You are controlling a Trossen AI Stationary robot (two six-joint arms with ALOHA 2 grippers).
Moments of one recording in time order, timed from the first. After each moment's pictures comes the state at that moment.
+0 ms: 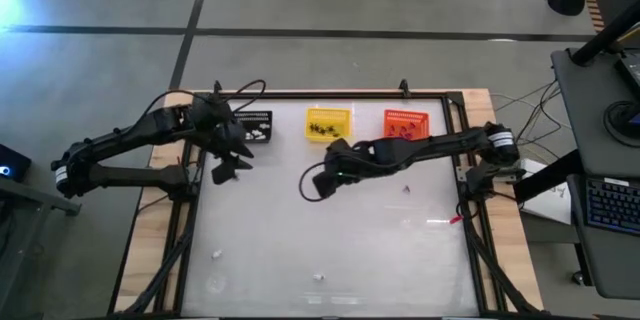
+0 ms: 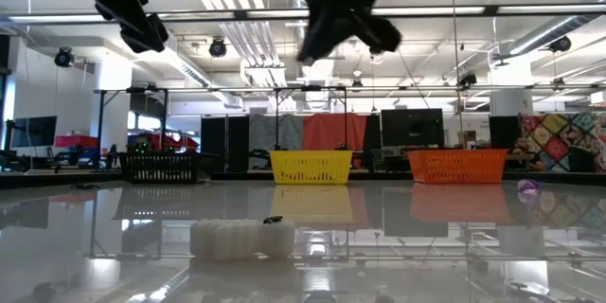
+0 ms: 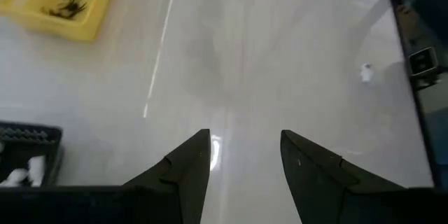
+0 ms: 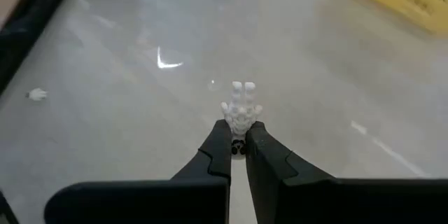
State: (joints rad) left arm 0.41 0.91 0.92 -0.93 0.39 0.12; right arm 0.06 1.80 1.56 -0.74 0.19 0.96
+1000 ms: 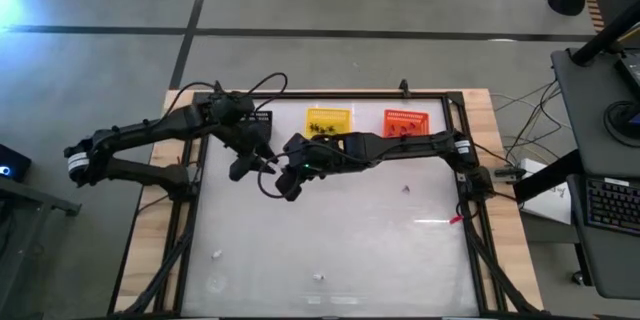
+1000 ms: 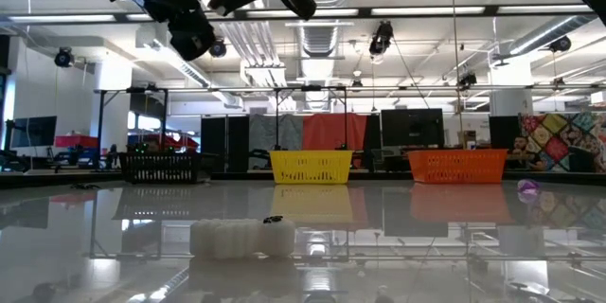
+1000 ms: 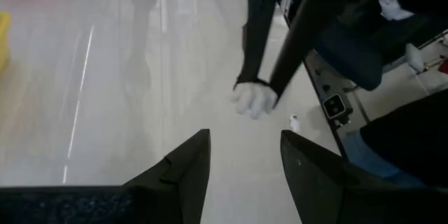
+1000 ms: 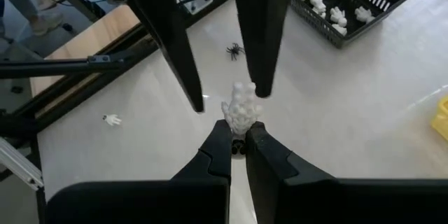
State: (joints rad) left arm 0.41 1.11 0.92 -0.59 0.73 0.08; right arm 0.06 2.09 2.11 -0.76 0.18 0.62
